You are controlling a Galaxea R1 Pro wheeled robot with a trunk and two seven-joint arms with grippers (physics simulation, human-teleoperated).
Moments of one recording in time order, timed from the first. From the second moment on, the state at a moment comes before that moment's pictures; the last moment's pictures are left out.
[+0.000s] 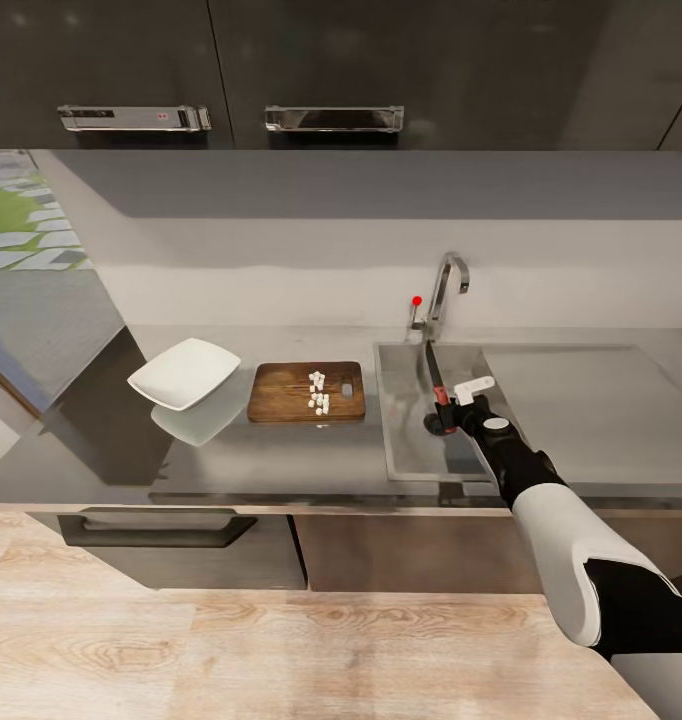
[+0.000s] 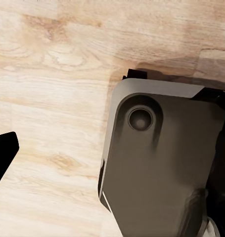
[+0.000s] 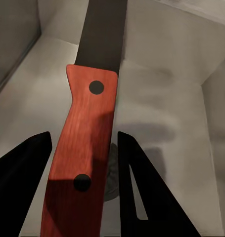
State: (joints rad) left arm -0.33 0.02 -0.22 0.08 0.38 -0.23 0.06; right arm -1.07 -0.02 -0.13 -0.50 0.41 0.11 0.14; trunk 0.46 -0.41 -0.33
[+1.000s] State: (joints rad) left arm -0.33 0.02 -0.22 0.08 0.38 -0.23 0.06; right arm -1.07 -0.01 -0.13 -0.39 0.41 0.11 0.13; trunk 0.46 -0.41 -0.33
